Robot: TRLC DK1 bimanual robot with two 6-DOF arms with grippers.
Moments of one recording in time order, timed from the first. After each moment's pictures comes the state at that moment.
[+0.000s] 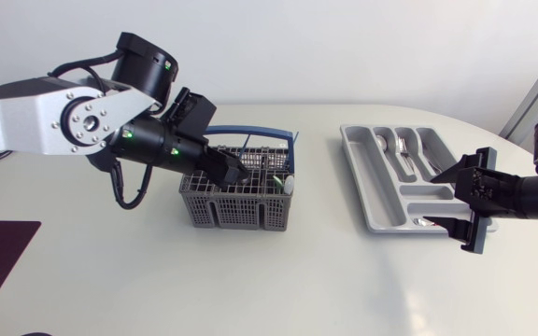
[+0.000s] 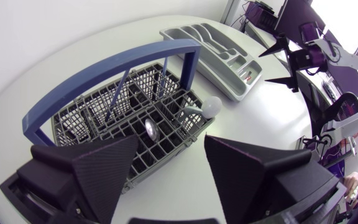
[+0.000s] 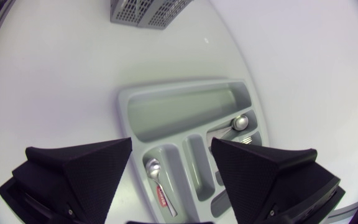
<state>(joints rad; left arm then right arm) -0.47 1.55 1.11 -0.39 0.32 0.10 -0.29 1.32 0.71 -0.36 -0.48 -1.47</state>
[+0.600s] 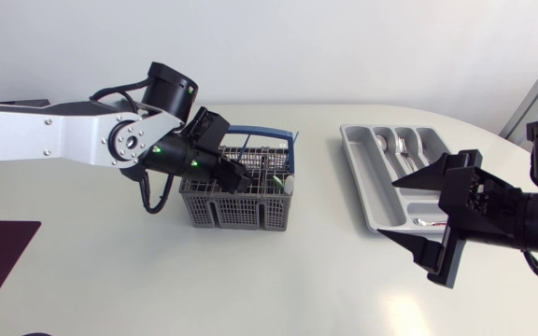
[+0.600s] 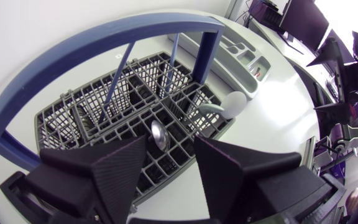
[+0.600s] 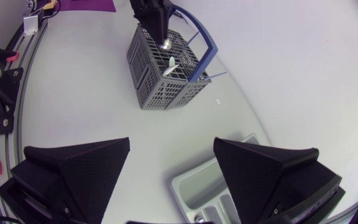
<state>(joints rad) -0.47 1.68 1.10 -0.25 0.32 0.10 0.15 0.86 0.61 -0.47 -0.43 -0.95</state>
